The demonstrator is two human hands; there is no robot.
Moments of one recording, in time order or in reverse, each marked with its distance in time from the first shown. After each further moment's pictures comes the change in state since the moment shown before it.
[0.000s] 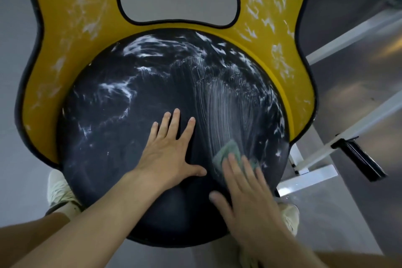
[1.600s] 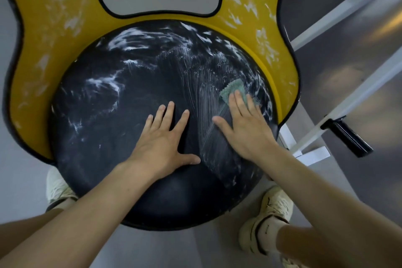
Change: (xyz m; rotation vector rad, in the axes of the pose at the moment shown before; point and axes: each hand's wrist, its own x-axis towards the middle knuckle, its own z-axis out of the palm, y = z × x) left_hand -0.004 0.005 0.000 0.003 -0.013 0.045; right_hand 0.086 0.046 -0.043 -0.010 0.043 0.167
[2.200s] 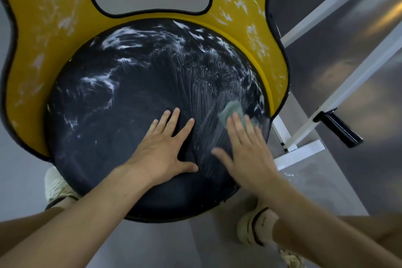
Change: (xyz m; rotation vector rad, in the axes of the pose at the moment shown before) left_hand -0.016 0.011 0.007 0.029 -0.071 0.123; right_hand -0.066 0.011 0.043 -0.057 0.101 -0.064
